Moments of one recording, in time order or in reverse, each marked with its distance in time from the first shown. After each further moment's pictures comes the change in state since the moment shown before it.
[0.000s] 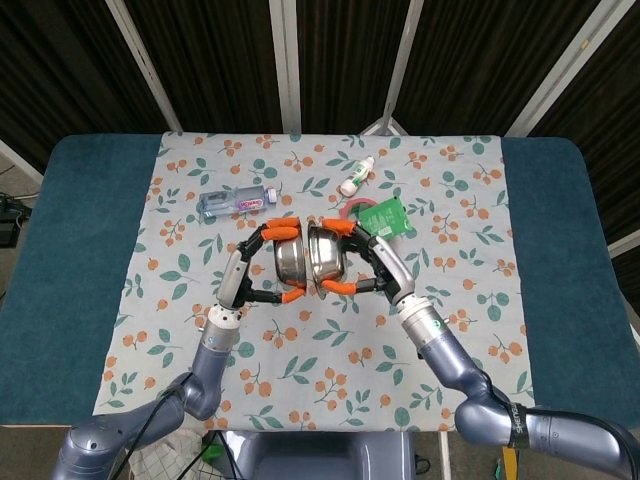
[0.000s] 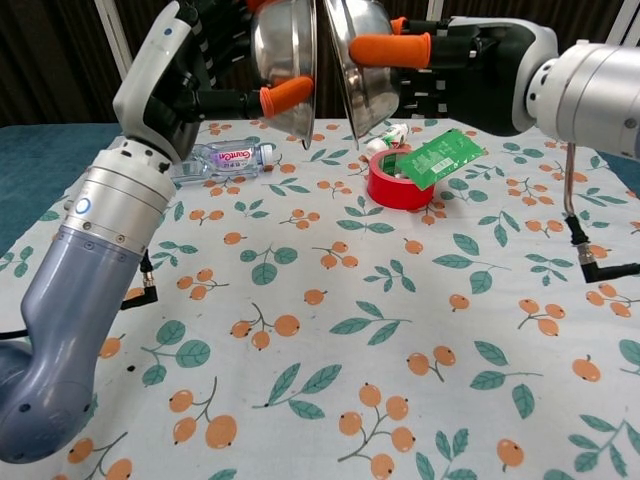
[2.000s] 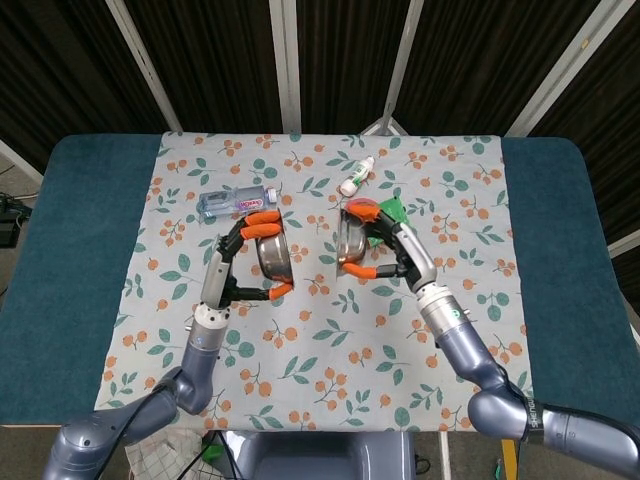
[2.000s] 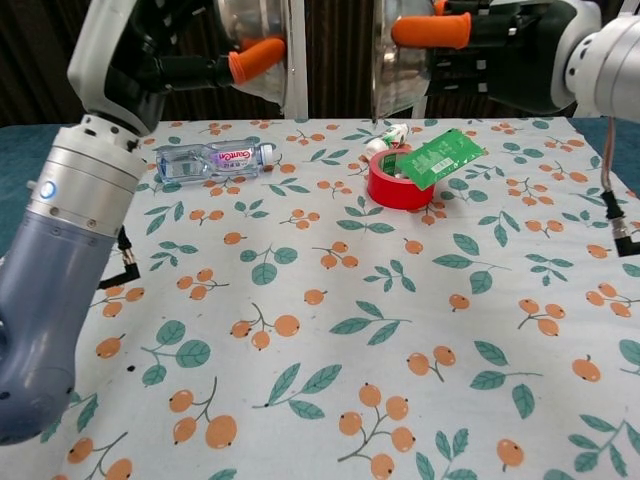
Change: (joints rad) left arm 0.004 0.062 0.009 -0.011 0.018 0.113 0.080; right arm -0.045 0.073 0.057 0.011 0.048 -0.016 -0.052
